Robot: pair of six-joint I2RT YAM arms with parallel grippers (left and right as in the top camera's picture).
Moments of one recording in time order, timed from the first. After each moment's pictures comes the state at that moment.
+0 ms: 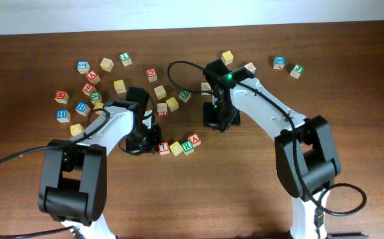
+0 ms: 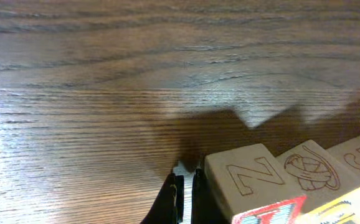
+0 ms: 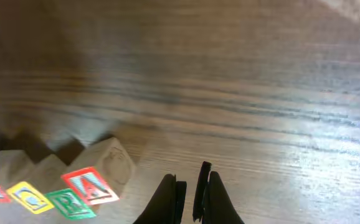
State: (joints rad) left arm -0.22 1.91 1.16 -0.84 0.24 -0.31; right arm 0.43 2.10 1.62 -1.05 -0.20 0.46
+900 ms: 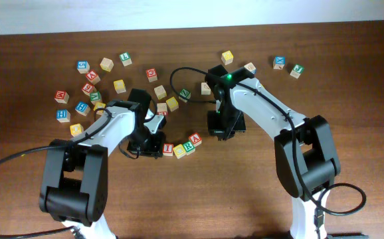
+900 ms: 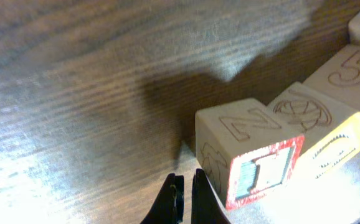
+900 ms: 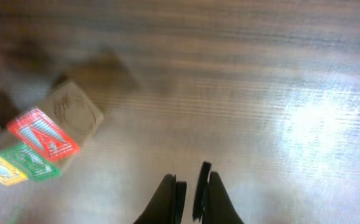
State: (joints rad) left arm -0.24 1.91 1.16 -0.90 0.31 0.00; right arm 0.43 2.10 1.62 -1.22 -0.21 0.43
